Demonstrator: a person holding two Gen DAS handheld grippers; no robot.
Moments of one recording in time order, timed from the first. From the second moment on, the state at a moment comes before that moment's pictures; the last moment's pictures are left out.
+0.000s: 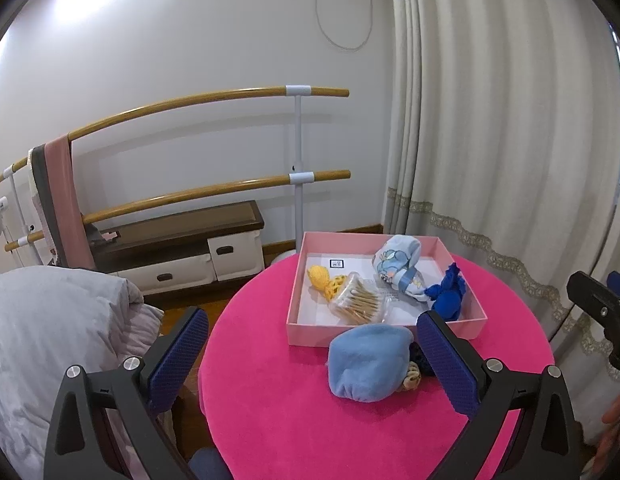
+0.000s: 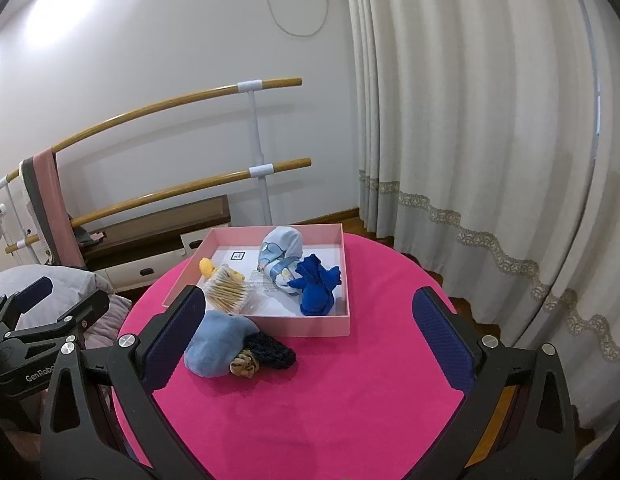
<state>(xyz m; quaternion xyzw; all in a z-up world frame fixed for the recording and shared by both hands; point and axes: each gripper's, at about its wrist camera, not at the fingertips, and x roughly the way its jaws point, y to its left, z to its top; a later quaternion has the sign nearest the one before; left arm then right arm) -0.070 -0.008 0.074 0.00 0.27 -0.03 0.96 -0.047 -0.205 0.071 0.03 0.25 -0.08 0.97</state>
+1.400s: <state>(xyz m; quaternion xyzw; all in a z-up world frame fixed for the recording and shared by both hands) 0.108 -0.052 -0.079 0.00 0.45 -0.10 0.89 0.038 -0.234 -0.043 0.03 0.40 -0.07 0.91</state>
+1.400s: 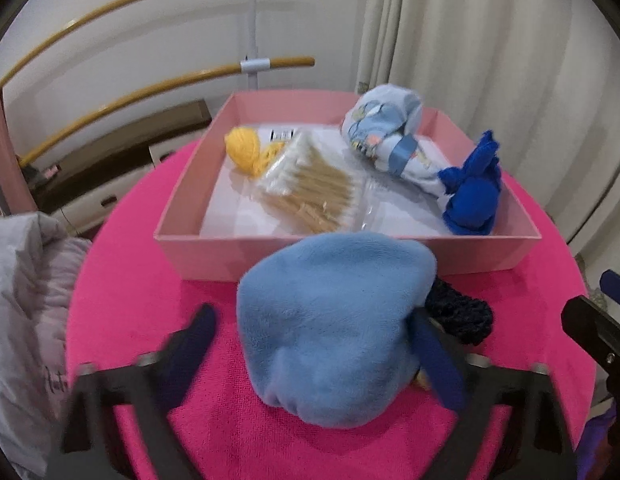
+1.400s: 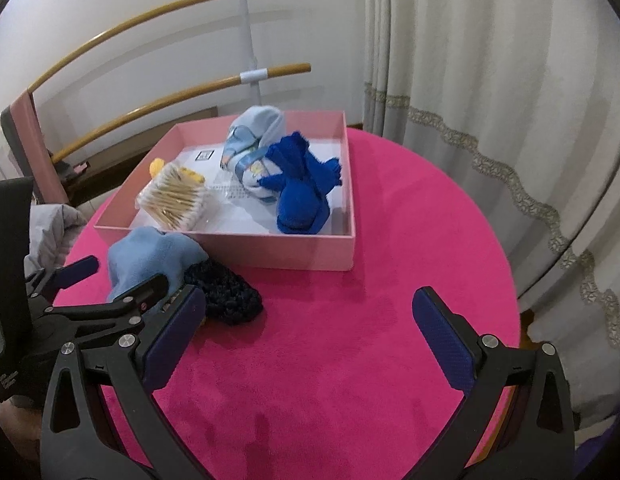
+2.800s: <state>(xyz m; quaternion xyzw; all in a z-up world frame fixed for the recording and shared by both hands) 0.074 -0.004 -0.051 -0.02 0.42 -0.10 0.90 0.094 -0.195 -0.102 0.02 0.46 0.04 0.89</state>
